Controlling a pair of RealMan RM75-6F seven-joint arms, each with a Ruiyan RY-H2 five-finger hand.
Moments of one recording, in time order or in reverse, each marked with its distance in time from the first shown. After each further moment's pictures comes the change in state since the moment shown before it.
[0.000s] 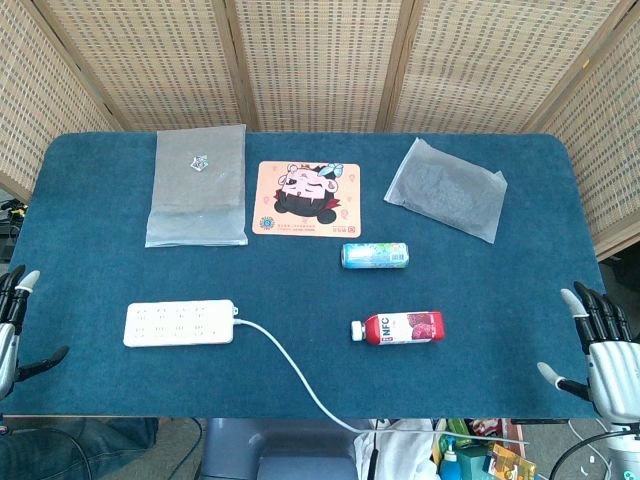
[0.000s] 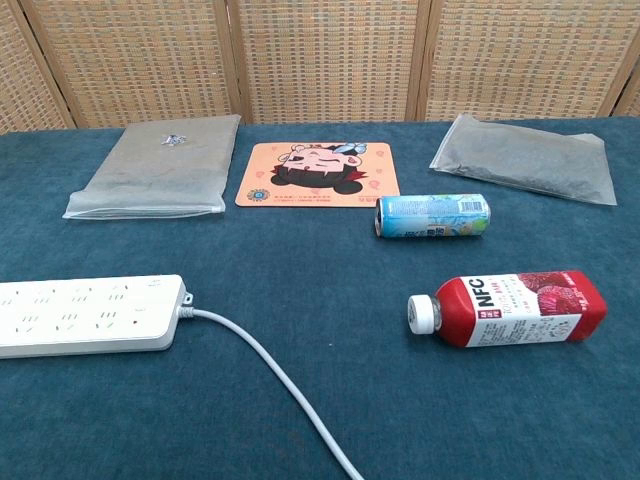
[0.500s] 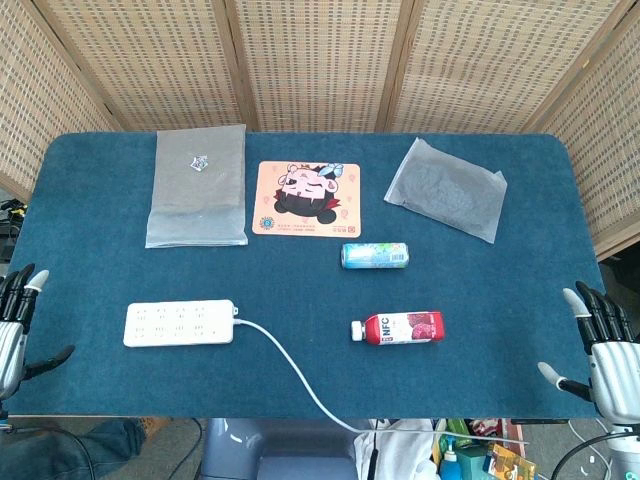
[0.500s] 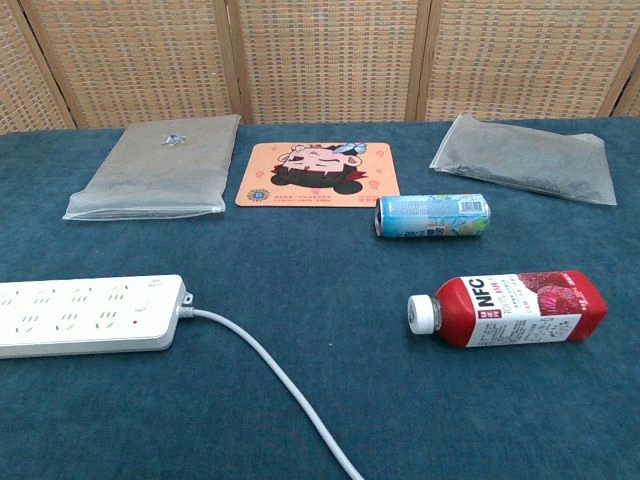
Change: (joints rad) left arm -0.016 -0.029 -0.003 0.040 0.034 -0.004 0.001; right arm -0.002 0.005 0.001 -0.006 -0.003 0.003 0.005
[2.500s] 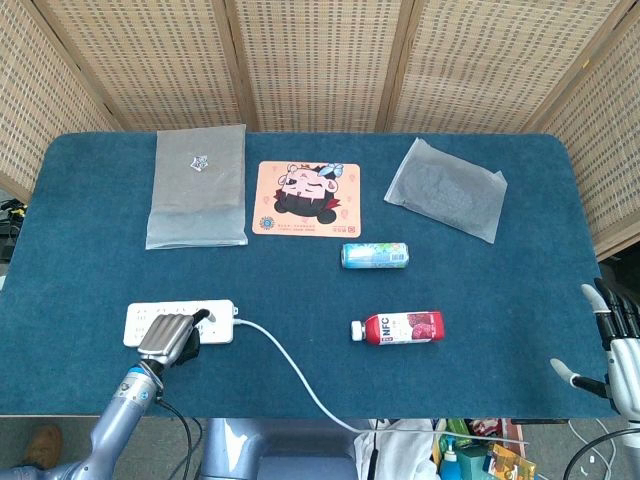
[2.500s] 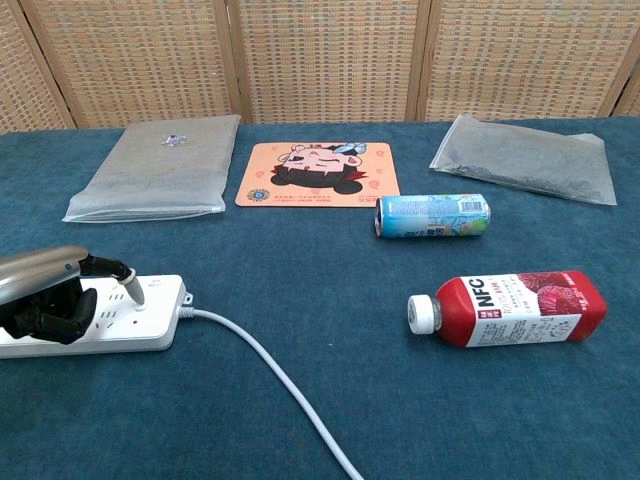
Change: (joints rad) left arm -0.398 -0.357 -0.002 -0.033 -0.559 -0.520 0.342; right arm -0.004 0.031 0.018 0.011 0.048 -0.012 0.092
